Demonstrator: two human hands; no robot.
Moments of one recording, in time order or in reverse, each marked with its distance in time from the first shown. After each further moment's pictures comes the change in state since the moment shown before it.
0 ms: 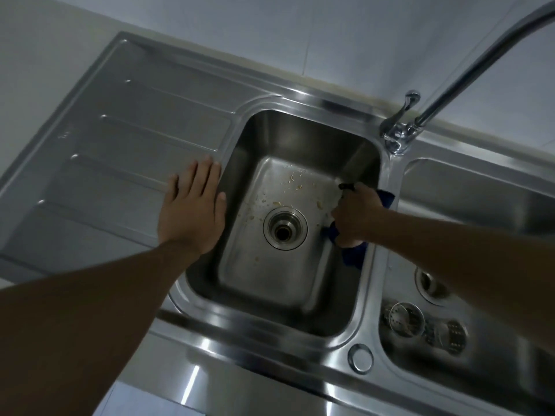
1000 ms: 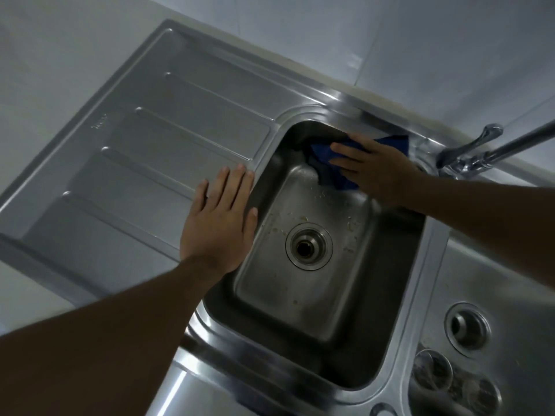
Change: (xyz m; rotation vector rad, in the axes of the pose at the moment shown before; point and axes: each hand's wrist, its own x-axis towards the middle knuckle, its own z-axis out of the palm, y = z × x) left_hand 0.000 0.004 0.002 0.025 0.017 -0.026; right_hand 0.115 0.074 -0.031 -0.717 0.561 -0.182
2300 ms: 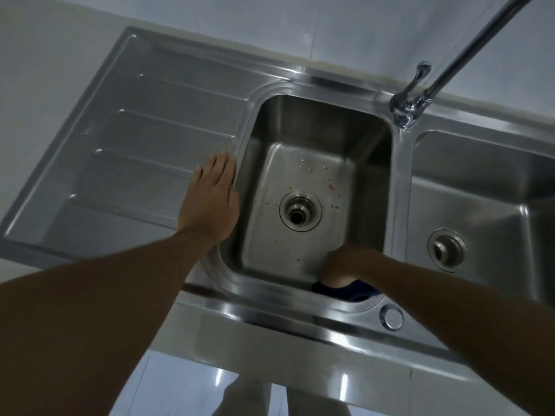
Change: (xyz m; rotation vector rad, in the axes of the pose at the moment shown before) left_hand -0.013 -0.025 -0.012 -0.219 -0.074 0.145; right_hand -0.086 -0.164 -0.174 1.437 -0.924 0.152
